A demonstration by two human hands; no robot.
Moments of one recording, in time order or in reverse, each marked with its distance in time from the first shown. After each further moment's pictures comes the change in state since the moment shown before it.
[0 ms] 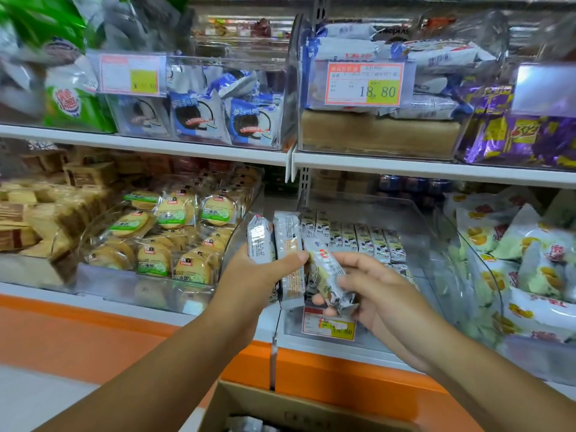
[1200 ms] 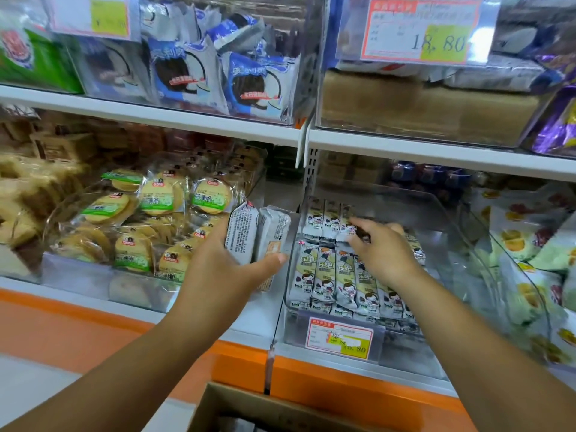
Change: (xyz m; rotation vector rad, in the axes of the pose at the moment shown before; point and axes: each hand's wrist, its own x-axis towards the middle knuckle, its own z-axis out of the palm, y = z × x) left_hand 0.031 -0.015 -0.039 0.497 0.136 0.255; right_hand 0.123 0.014 -0.053 -1.204 0.383 -0.088
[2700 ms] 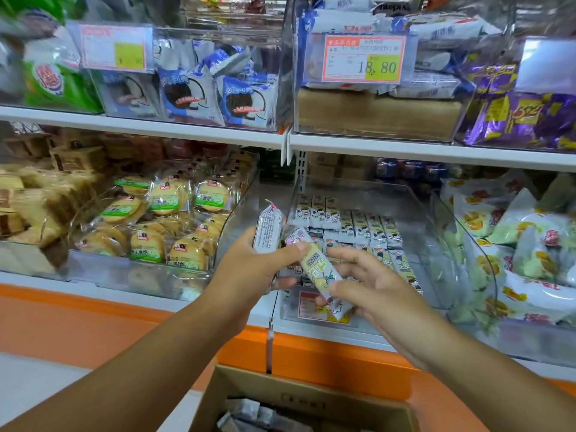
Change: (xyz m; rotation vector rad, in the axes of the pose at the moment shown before) left_hand -0.026 0.028 0.022 -0.444 -0.242 -0.189; right_hand -0.134 -0.025 -0.031 0.877 -0.356 0.027
